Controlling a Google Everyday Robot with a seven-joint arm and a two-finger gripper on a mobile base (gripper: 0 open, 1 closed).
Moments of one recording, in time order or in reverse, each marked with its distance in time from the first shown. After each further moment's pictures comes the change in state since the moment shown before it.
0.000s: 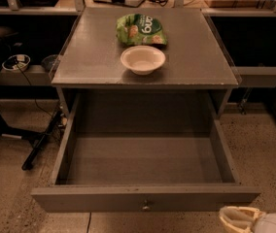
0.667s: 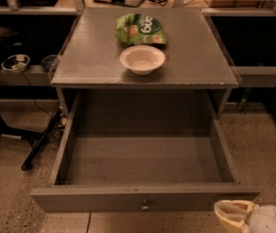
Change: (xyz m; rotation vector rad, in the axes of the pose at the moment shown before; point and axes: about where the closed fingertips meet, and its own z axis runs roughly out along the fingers) arm -0.008 -0.003 0.011 -0.037 -0.022 -0.020
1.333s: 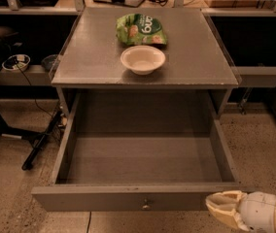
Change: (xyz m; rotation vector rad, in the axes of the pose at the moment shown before) arm -0.010 -0.009 0.029 -0.113 -0.003 -0.042
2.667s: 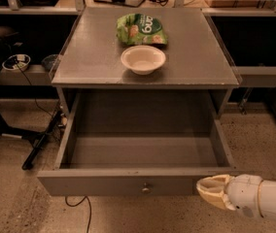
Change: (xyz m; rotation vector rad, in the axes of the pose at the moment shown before) arm -0.020 -0.021 0.028 -0.027 -0.005 -0.019
